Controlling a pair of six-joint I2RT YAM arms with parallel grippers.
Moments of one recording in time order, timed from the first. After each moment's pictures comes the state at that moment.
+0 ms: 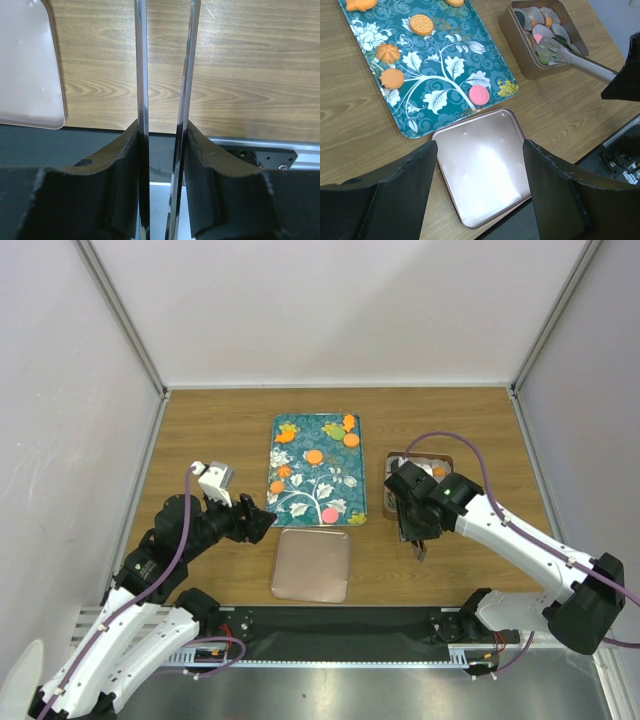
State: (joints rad) left arm -0.53 0.52 0.72 -0.56 0.11 -0.34; right arm 0.78 1.22 1.10 -1.13 0.23 0.64
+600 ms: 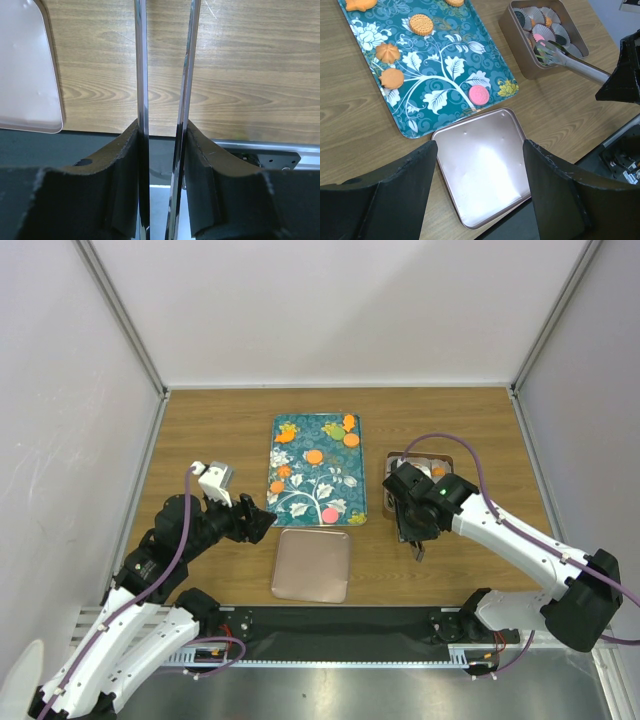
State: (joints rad) left arm -0.53 0.52 0.72 -0.56 0.11 -0.34; right arm 0.77 1.24 1.07 -1.10 0.22 0.64
